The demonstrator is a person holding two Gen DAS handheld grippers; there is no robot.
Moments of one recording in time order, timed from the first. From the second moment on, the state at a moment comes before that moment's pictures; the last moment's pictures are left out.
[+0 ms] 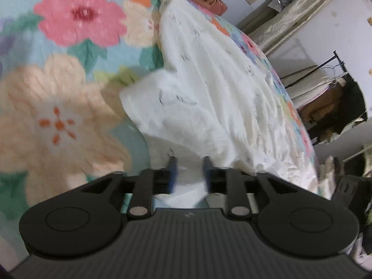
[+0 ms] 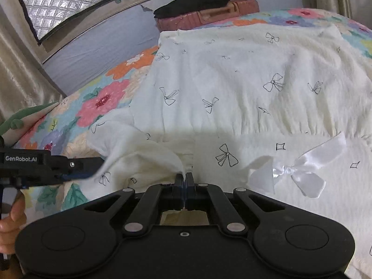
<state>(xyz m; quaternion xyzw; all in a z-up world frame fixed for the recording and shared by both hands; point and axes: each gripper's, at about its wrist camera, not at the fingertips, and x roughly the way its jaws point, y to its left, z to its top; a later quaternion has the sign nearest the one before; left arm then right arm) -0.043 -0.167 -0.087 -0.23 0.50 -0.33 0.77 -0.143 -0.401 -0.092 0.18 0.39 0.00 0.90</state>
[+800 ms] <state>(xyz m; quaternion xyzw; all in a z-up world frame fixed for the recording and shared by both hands) -0.102 -0.217 -0.088 -0.07 0.41 -0.30 0.85 -0.159 -0.431 -0.089 0.31 0.34 0.00 0.89</state>
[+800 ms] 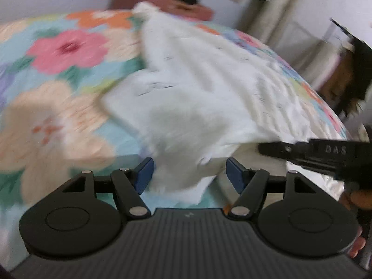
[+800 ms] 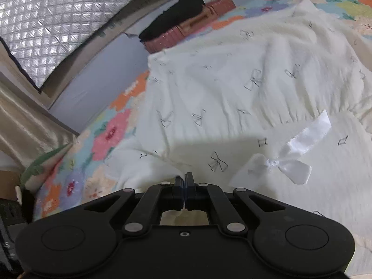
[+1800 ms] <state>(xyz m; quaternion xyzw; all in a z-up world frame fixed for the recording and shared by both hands) -0.087 -0.127 -0.064 0.02 0.45 -0.12 0.89 -0.181 -0.343 -0.089 0.14 0.46 0.11 0.87</state>
